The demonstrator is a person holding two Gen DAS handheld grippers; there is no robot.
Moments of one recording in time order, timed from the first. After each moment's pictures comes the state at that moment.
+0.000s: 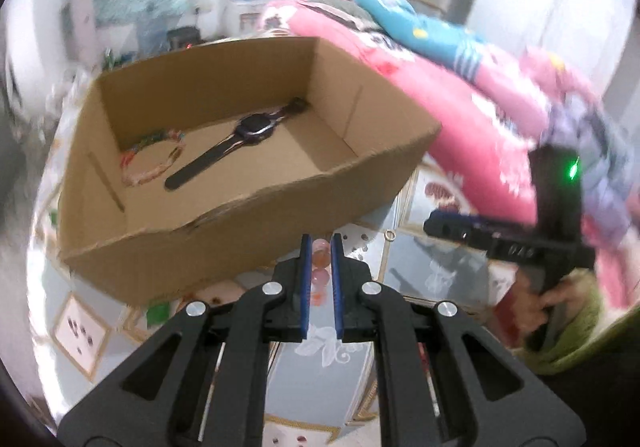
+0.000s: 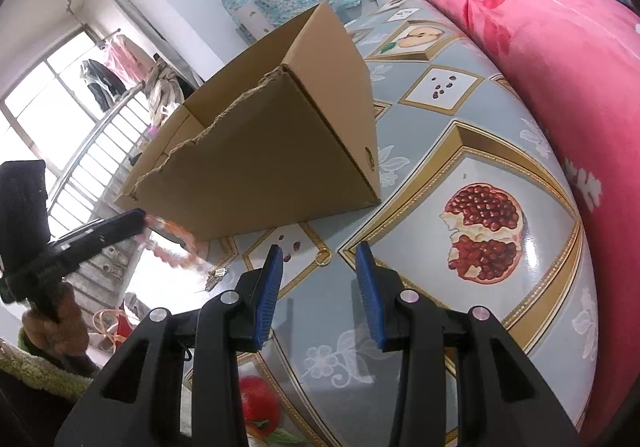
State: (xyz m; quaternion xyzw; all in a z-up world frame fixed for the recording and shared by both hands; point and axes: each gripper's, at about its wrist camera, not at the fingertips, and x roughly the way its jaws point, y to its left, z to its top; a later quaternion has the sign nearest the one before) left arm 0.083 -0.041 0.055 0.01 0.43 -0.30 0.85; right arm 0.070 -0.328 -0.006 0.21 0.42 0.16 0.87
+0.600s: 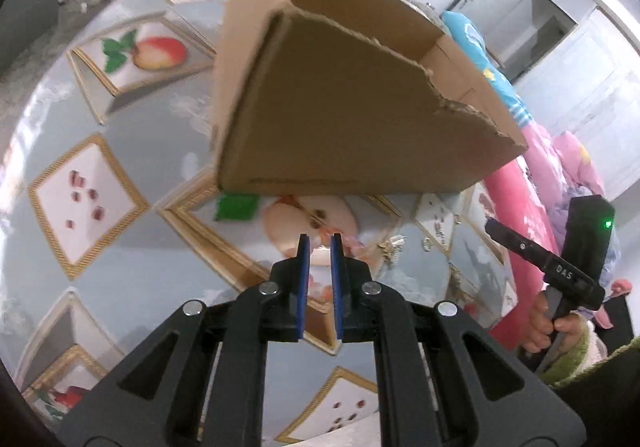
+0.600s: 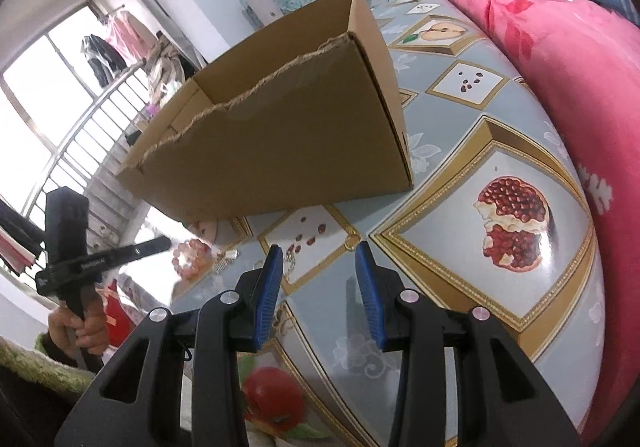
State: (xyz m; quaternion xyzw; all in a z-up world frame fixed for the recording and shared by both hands) left arm 0.090 0.048 -0.022 -0.14 0.48 -0.23 0.83; right arm 0.070 -0.301 -0.002 0.16 0.44 0.16 0.87
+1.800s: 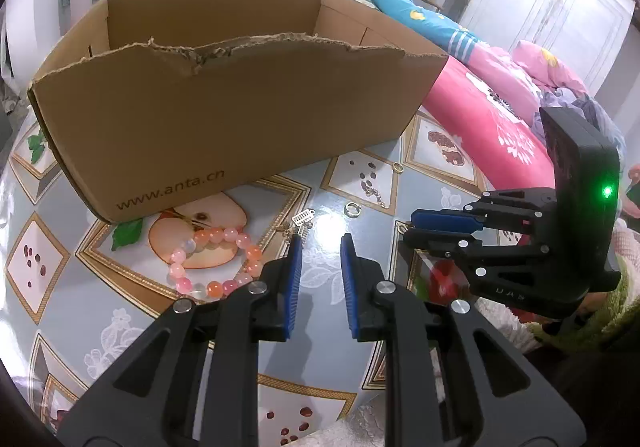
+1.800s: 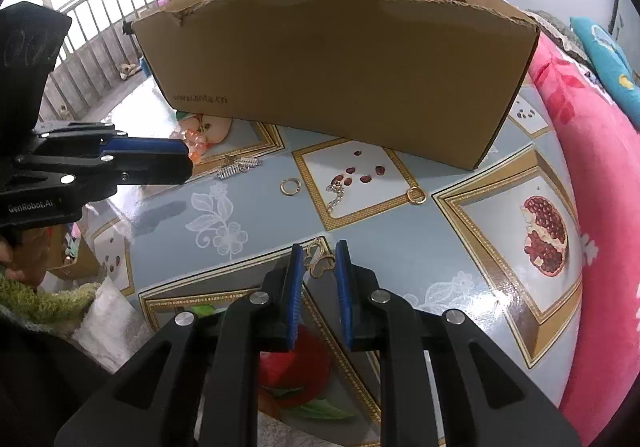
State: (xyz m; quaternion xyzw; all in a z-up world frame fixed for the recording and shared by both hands) left arm 0.052 -0.030 -0.013 0.00 0.44 -0.32 0.84; right arm 0.044 -0.234 -0.013 -0.06 0.47 0.16 0.87
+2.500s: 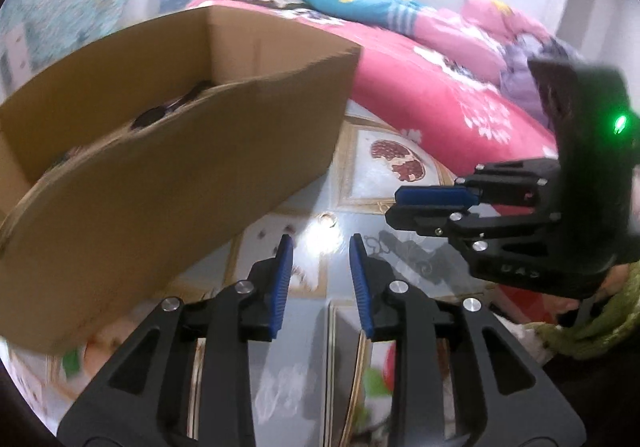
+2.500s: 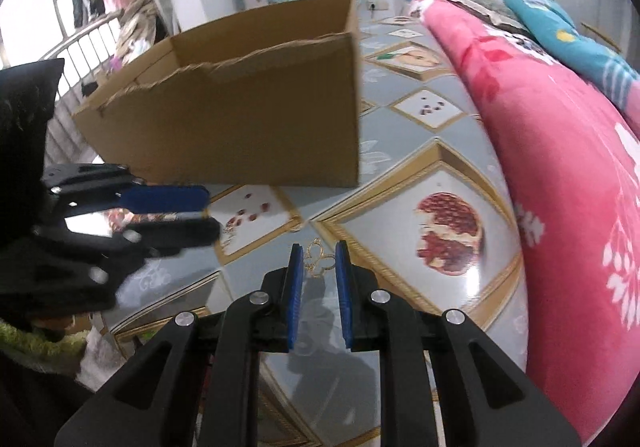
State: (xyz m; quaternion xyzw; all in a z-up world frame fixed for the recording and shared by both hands) left arm 0.070 -0.133 -0.008 0.11 0.40 -0.40 0.82; right arm 0.052 -0.303 0.005 0.02 0.43 0.08 0.90
